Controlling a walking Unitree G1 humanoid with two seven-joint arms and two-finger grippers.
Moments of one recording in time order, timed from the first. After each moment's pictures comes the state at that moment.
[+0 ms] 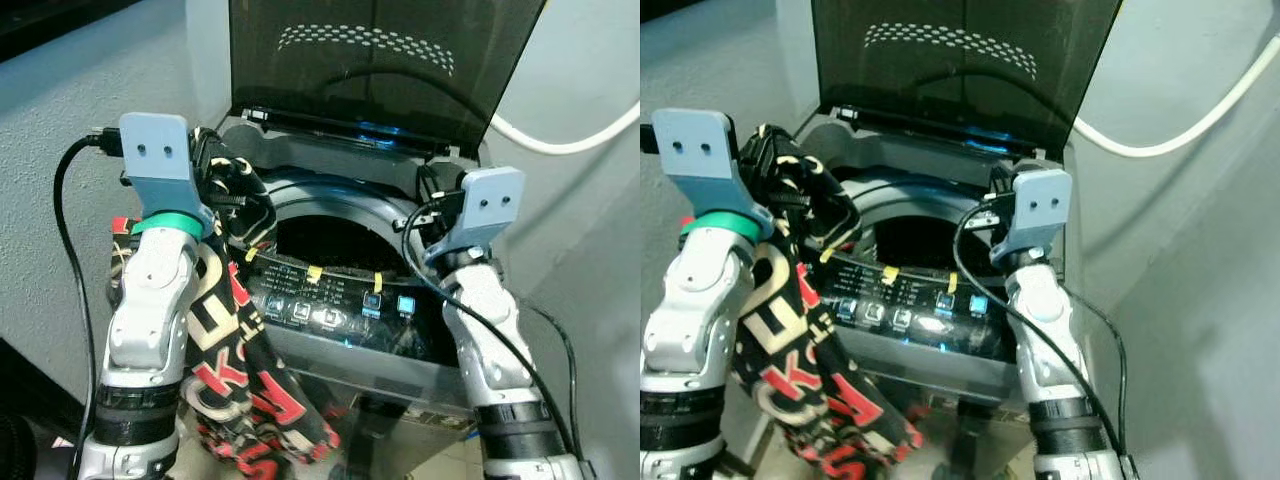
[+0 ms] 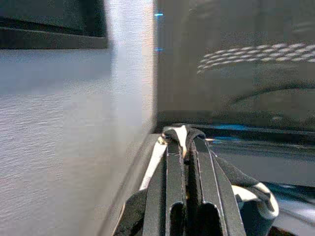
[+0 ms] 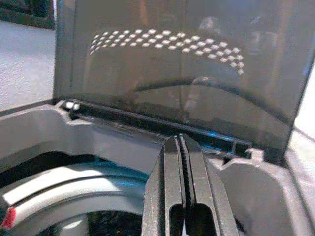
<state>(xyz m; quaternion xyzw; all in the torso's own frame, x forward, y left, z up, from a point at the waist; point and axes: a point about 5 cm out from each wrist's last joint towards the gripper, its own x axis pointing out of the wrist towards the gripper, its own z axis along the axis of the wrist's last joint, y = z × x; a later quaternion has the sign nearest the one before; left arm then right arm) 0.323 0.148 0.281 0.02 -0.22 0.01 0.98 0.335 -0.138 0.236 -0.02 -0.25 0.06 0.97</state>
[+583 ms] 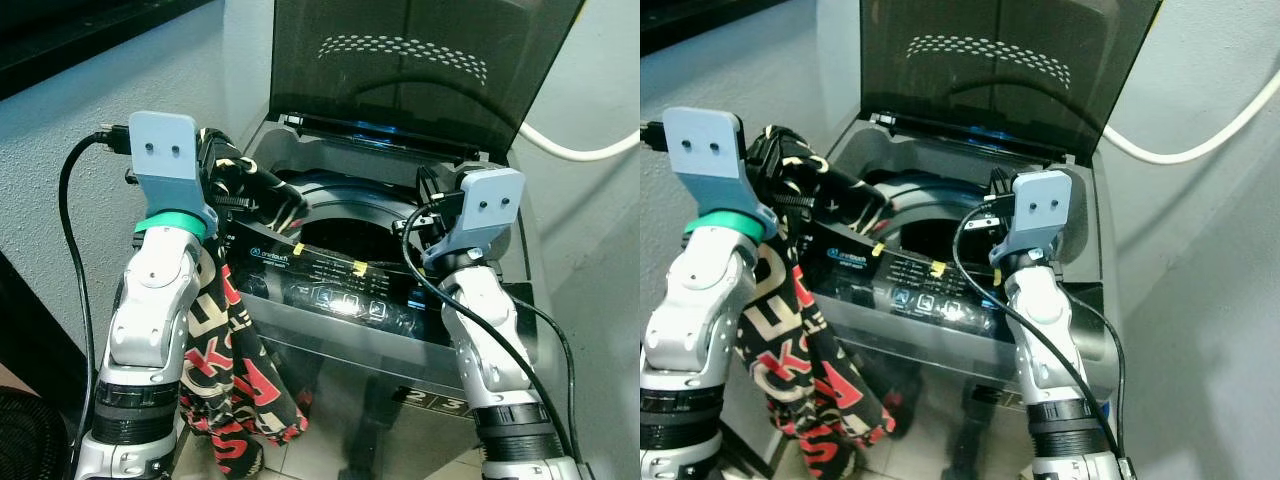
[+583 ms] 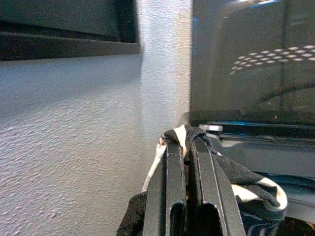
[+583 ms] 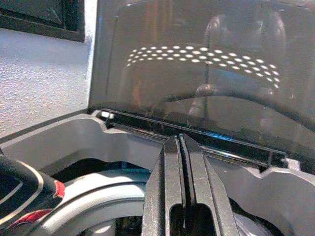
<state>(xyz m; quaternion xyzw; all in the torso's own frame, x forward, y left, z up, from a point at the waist) 0.325 0.152 0.280 0.04 -0.21 0.01 0.98 0.334 -0.134 0.235 -0.02 -0.25 0.06 0.97</state>
